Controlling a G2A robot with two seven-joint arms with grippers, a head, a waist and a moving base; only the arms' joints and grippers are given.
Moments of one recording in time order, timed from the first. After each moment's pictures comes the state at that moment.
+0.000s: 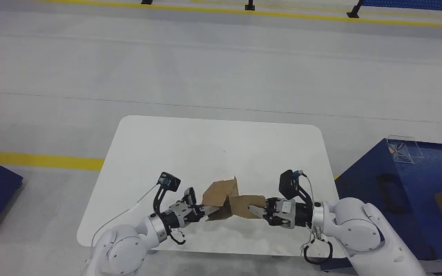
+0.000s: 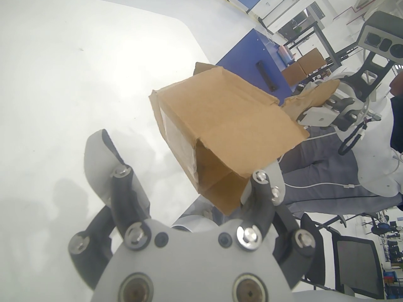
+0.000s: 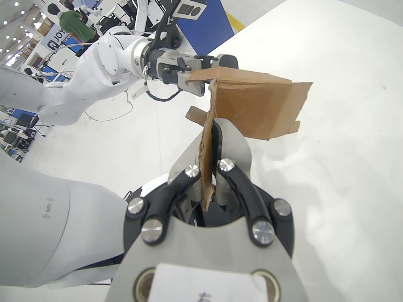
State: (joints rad) left arm 1.45 -1.26 -1.30 -1.84 0.58 -0.32 -0.64; right arm -1.37 -0.87 1.33 -1.92 -0.24 -0.62 0.80
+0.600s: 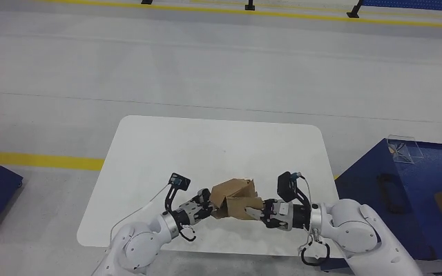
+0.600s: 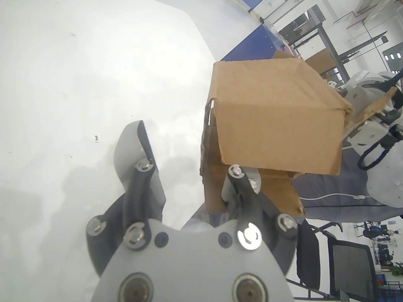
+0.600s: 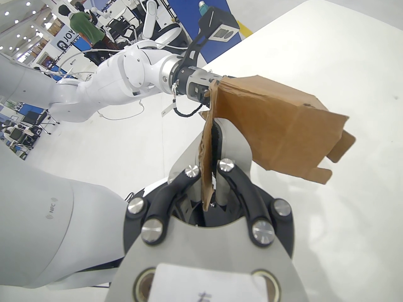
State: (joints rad) left arm 1.36 -1.27 -1.19 -1.69 0.59 -0.30 -0.54; right arm -1.37 -0.88 1.31 -1.92 -0.25 -0.65 0.76
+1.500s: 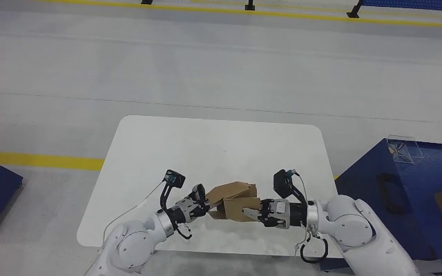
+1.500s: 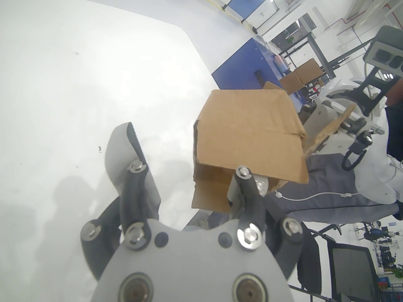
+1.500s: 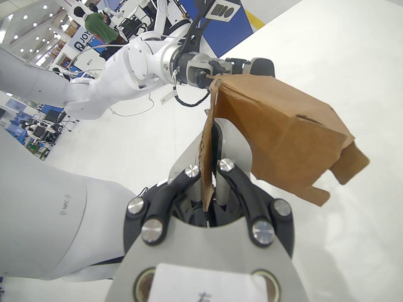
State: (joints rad) left arm 1.37 -1.25 -1.21 -1.74 0.55 -0.36 -0.54; right arm -1.30 -0.88 1.25 -1.85 -0.14 -0.64 0.83
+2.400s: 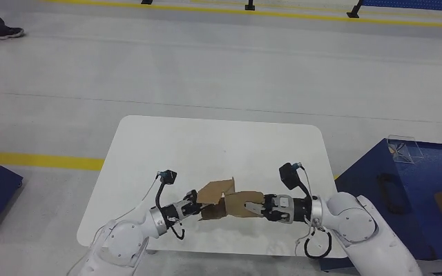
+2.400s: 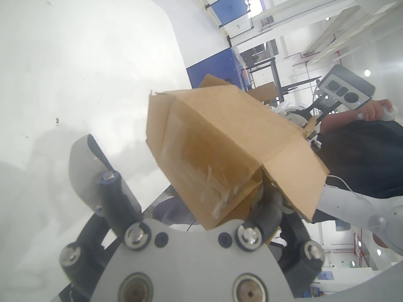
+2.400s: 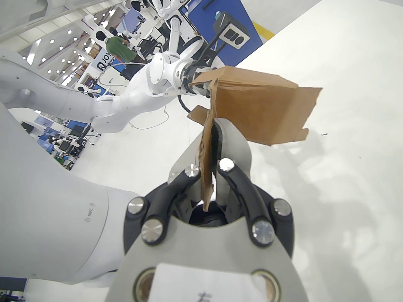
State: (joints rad) left arm 1.34 -1.23 -1.26 -1.69 0.20 -0.21 -0.74; right arm -1.27 -0.88 1.26 -1.81 0.01 -0.64 0.87
